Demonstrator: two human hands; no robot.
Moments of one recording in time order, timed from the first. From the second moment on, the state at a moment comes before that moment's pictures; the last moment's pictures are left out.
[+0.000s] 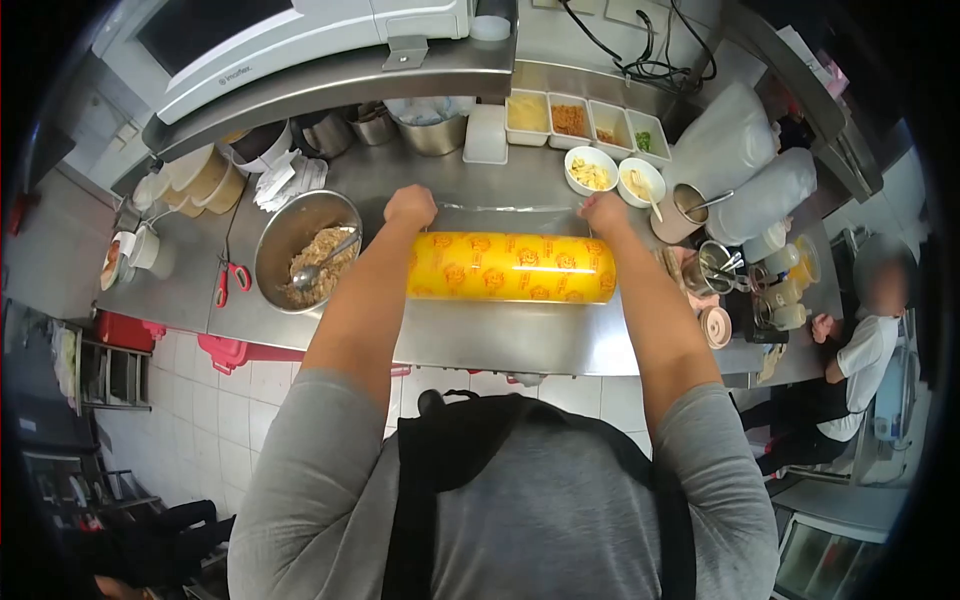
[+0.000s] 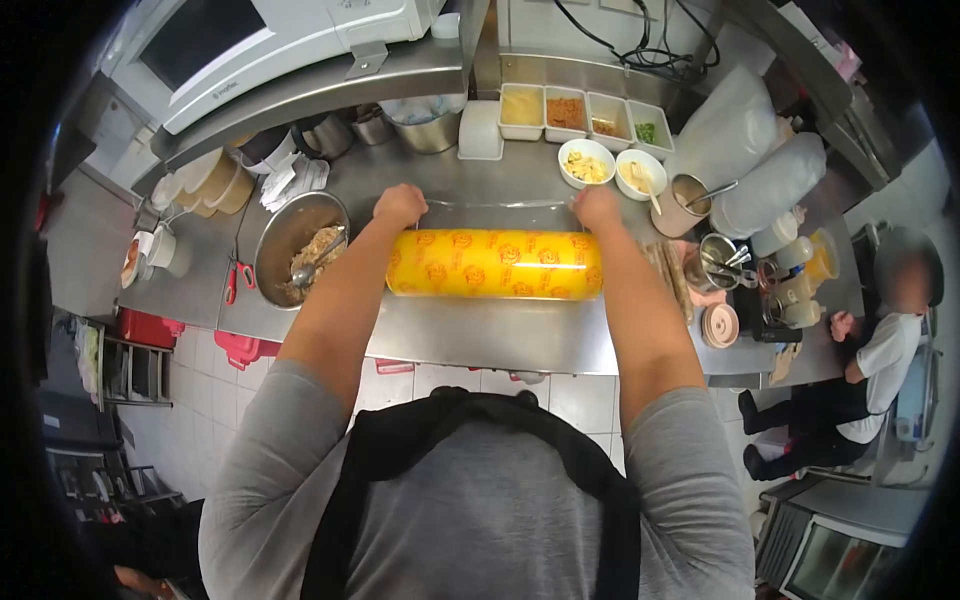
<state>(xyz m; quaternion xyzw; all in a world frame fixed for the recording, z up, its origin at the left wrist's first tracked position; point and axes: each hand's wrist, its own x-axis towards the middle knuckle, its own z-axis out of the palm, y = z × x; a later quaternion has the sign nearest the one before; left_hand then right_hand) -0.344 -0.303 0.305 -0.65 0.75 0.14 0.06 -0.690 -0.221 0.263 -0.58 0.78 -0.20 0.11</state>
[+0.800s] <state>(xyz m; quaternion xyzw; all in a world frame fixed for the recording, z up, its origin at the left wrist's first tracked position) -0.355 -0.338 0.299 -0.66 0.75 0.00 -0.03 -0.729 -0.215 0.245 -0.58 0.71 -0.27 0.30</state>
